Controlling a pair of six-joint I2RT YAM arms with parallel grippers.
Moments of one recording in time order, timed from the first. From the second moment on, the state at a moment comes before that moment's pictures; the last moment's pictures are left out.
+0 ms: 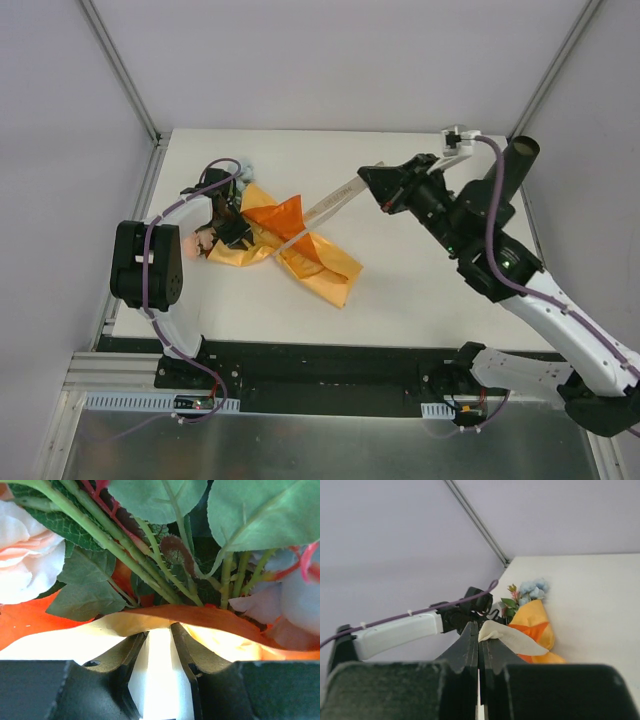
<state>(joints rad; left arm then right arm) -0.10 1.75 1.12 -0.63 0.16 -0.73 0.85 1.05 1.26 -0.14 0.18 0.56</state>
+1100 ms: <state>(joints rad) -0.10 1.78 1.14 -0.66 0.15 -0.72 0.85 0.93 1.69 -0.13 0.49 0.03</state>
